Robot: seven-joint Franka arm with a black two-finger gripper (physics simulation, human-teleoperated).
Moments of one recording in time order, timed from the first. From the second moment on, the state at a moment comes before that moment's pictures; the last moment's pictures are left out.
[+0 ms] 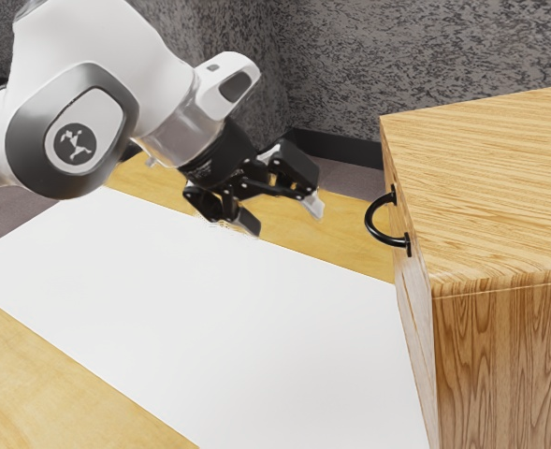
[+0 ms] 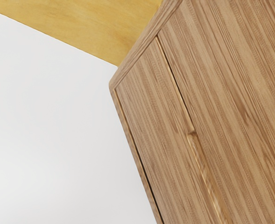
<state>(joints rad) -0.35 -0.25 0.18 -1.83 -0.15 2.06 -0.47</state>
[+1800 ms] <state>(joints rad) -0.62 -0.18 0.51 -1.91 -0.47 2.31 -0.36</state>
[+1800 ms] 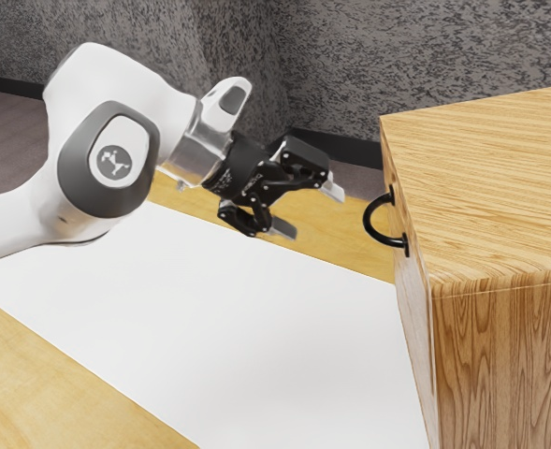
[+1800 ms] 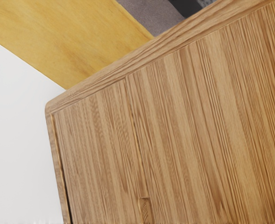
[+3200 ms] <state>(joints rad) -0.71 -0.19 0.50 -1.97 -0.46 2.36 -0.42</state>
